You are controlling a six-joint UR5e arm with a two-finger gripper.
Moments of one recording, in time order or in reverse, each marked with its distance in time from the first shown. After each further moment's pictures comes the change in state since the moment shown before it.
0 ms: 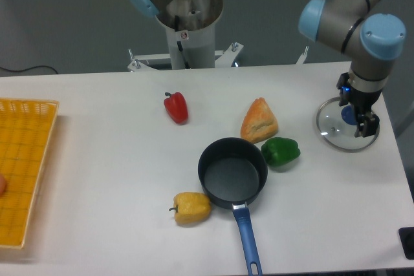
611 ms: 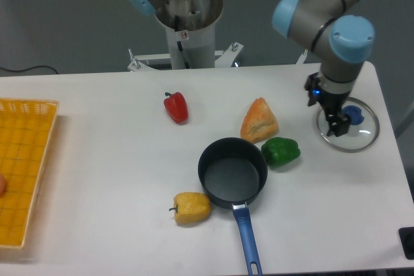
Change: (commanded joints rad) arm -0.103 0.123 -0.155 -0.051 -0.018 -0.324
